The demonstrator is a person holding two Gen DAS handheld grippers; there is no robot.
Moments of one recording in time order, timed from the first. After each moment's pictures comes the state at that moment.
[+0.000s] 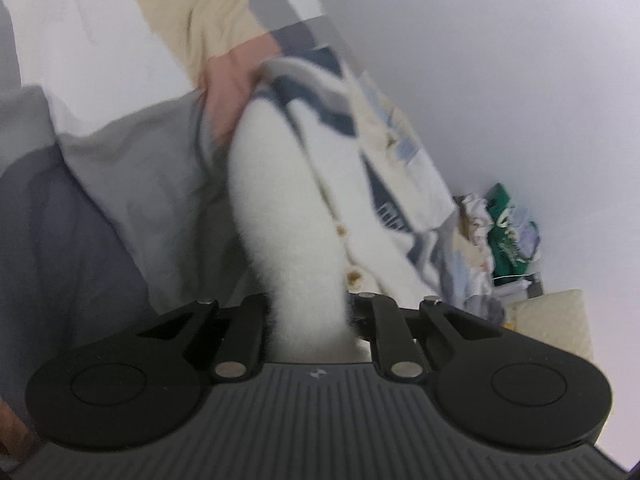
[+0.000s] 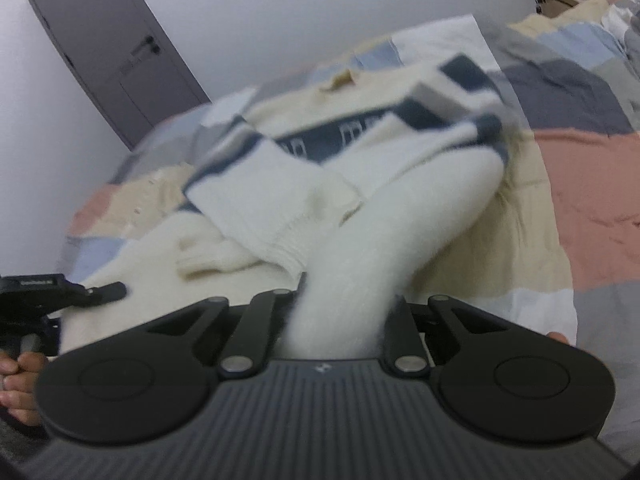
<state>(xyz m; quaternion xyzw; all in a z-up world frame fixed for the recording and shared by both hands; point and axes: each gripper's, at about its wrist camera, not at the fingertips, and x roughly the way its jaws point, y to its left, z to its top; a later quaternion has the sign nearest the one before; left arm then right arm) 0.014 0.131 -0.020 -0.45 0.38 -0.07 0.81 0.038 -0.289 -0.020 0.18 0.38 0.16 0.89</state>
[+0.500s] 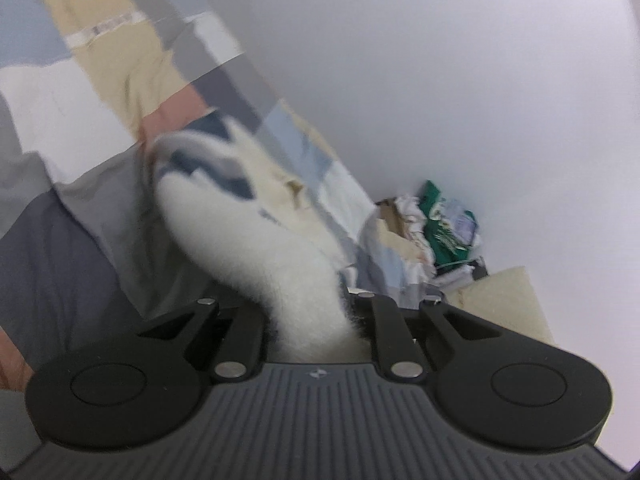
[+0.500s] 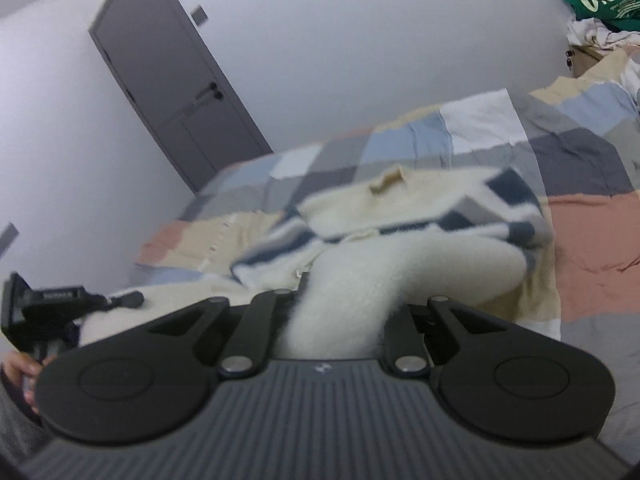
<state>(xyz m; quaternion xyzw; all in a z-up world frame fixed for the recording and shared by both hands) -0.079 0.128 0.092 -0.42 0.31 -0.15 0.84 -0.024 -0.322 0.074 0.21 0.30 0.23 0.90</state>
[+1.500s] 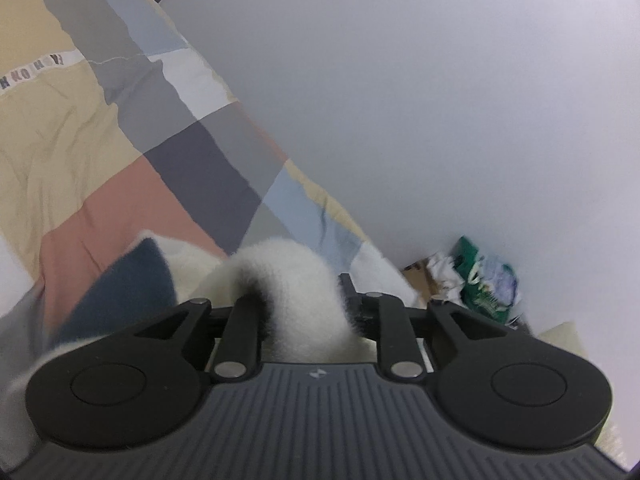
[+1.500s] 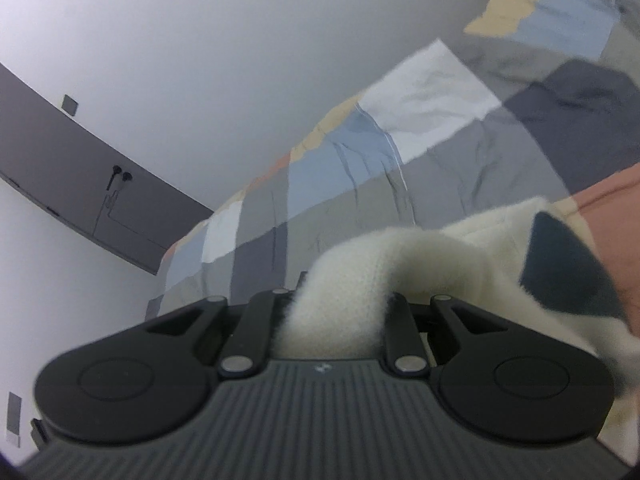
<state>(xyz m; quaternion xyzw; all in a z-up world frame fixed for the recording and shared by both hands) 0.179 0.109 0.031 -0.40 0.26 -0.09 0.87 0.212 -0.337 0.006 0.38 0.37 0.11 0.84</state>
